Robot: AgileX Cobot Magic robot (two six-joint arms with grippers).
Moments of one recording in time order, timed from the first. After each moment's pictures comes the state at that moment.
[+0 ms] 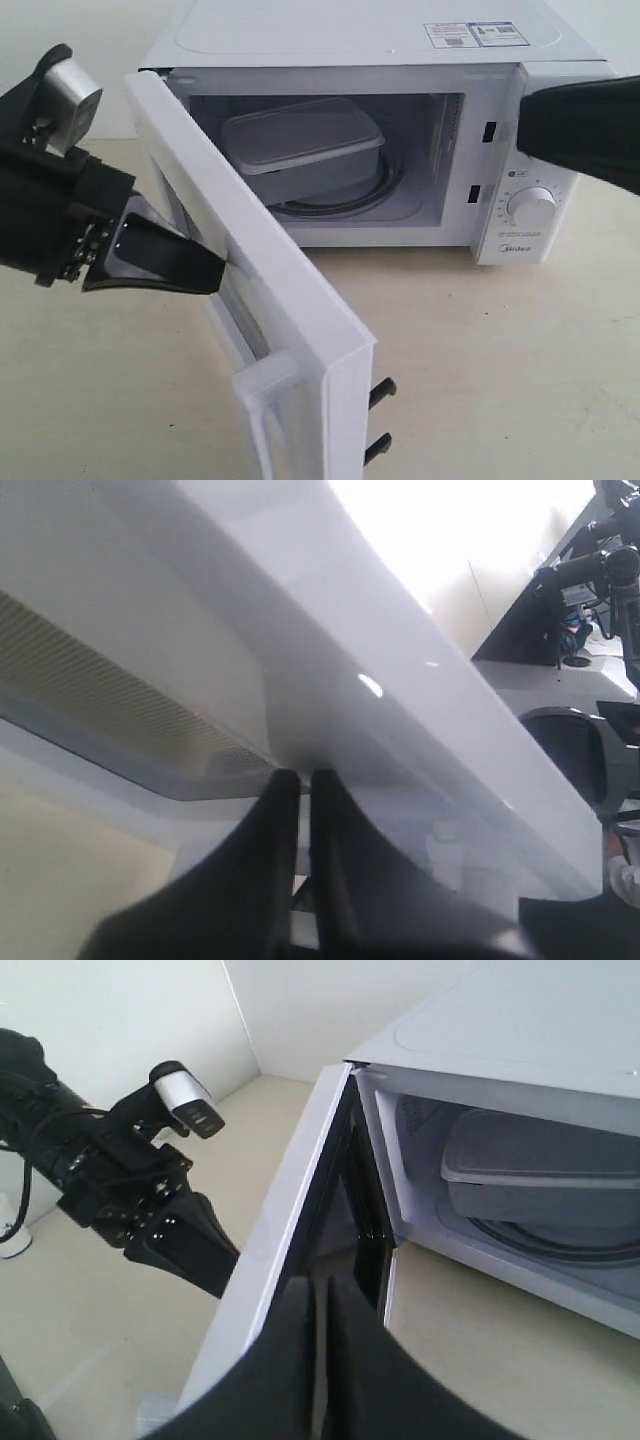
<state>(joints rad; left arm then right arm) -0.28 1.31 -0.81 -1.11 1.03 0.72 0.81 0.65 -0.71 0.14 0.41 0.11</state>
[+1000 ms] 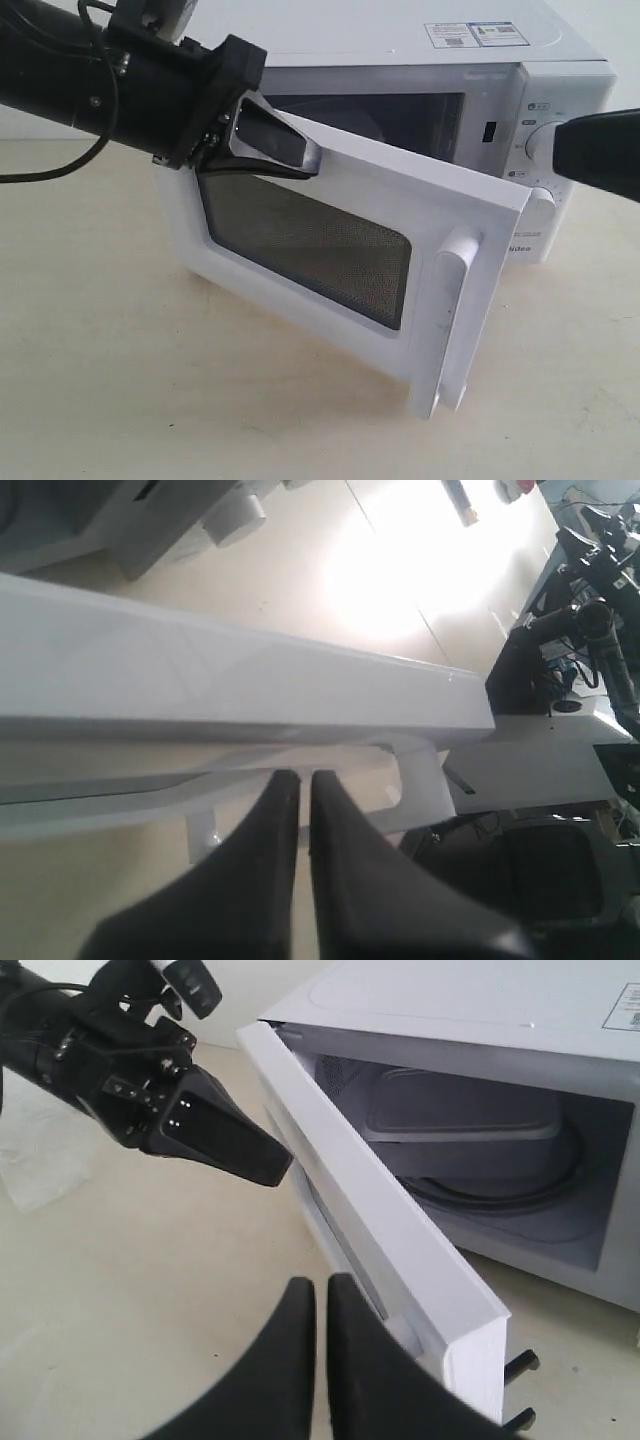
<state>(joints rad) -0.41 1.53 -1.11 -1.17 0.92 0.73 0.81 0.64 -0.72 -0.13 0.51 0.36</state>
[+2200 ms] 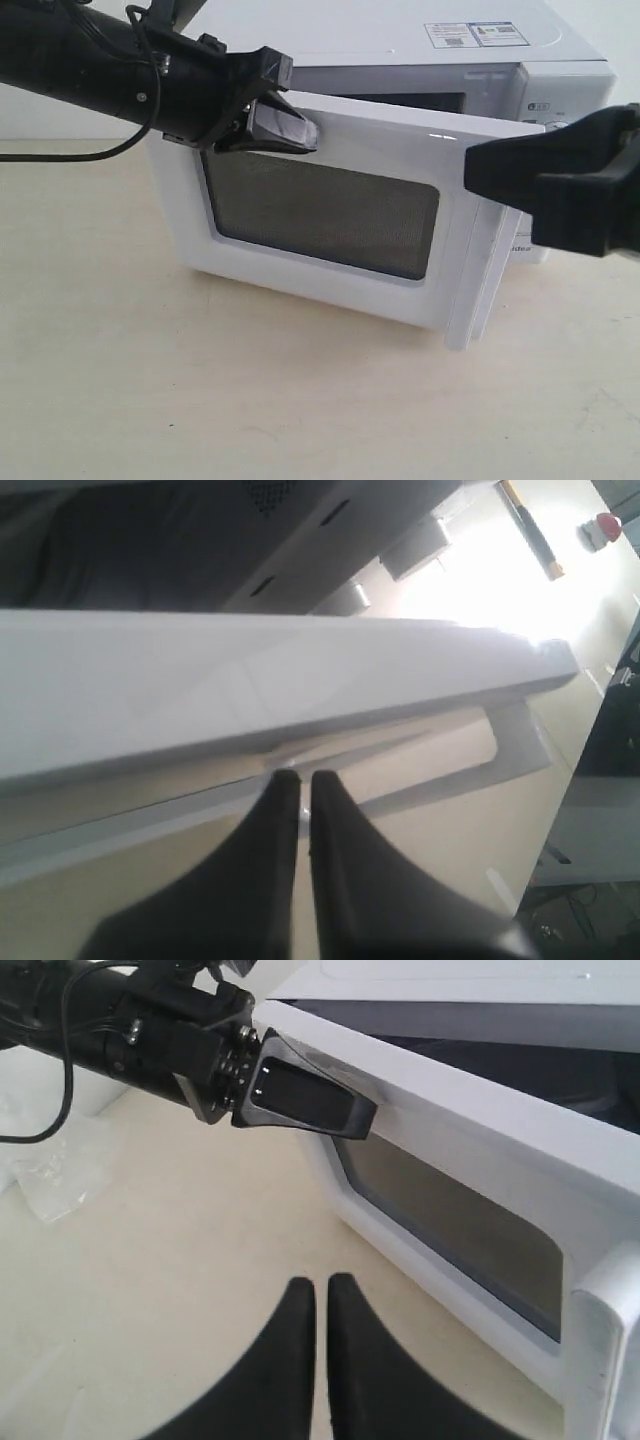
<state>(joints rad) -0.42 1.63 -1.19 -1.16 0.74 0.79 0.81 0.77 -0.67 -0.08 0.34 0.39</state>
